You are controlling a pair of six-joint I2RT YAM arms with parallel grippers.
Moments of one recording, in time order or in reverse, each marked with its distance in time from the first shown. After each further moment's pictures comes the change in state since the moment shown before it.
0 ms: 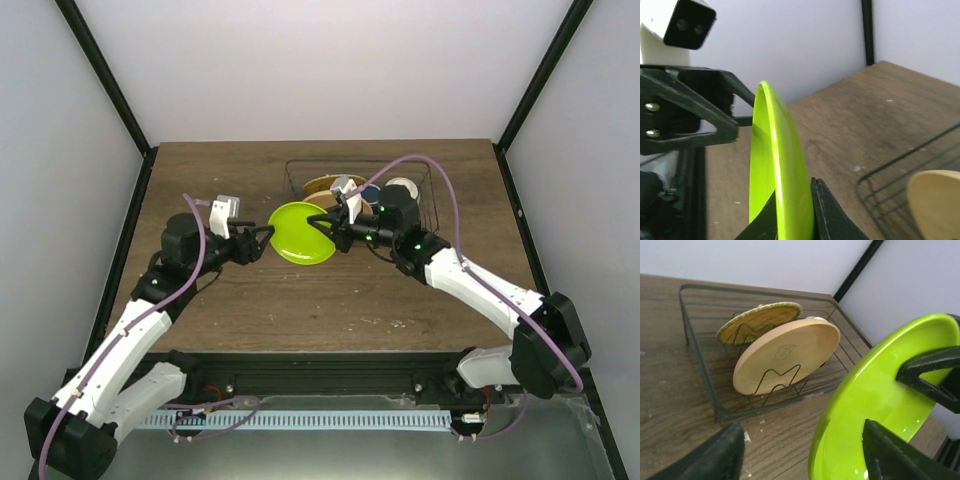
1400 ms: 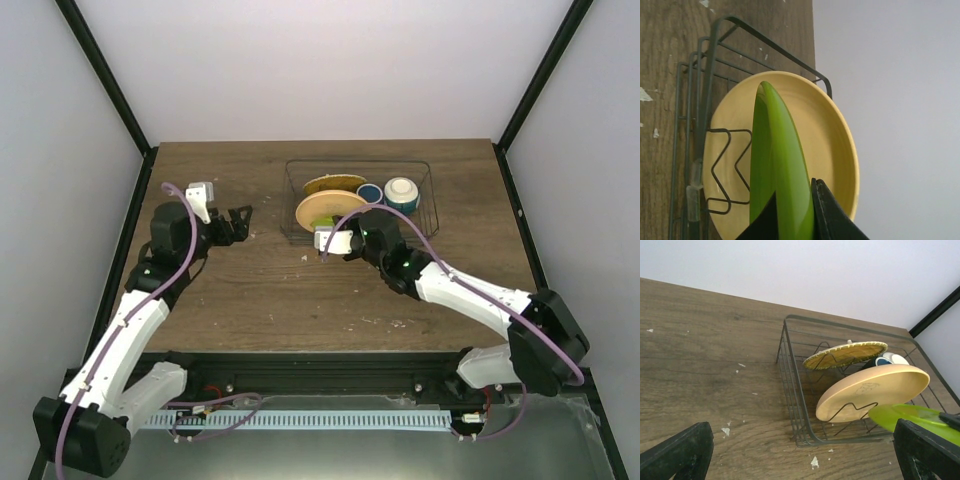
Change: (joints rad) left arm 0.135 0.053 0.061 -0.061 -0.224 0.003; right arm 0.124 -0.008 -0.109 -0.080 0.758 -1.377
